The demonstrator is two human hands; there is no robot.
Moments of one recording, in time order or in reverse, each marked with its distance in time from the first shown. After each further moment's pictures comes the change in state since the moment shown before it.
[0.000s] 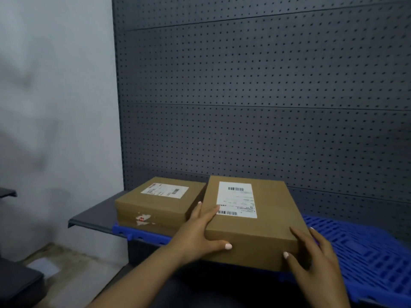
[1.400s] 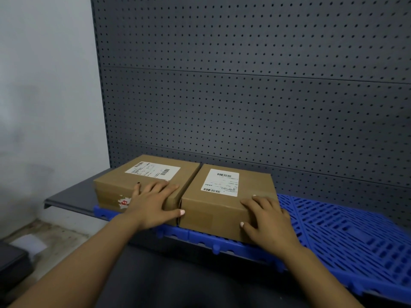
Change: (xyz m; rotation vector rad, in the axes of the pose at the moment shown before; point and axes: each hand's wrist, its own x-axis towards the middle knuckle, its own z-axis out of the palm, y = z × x) left_hand 0.052 -0.105 -0.033 0.588 0.044 -0.079; right_hand 0.084 -0.017 0.071 -0.548 -0.284 -0.375
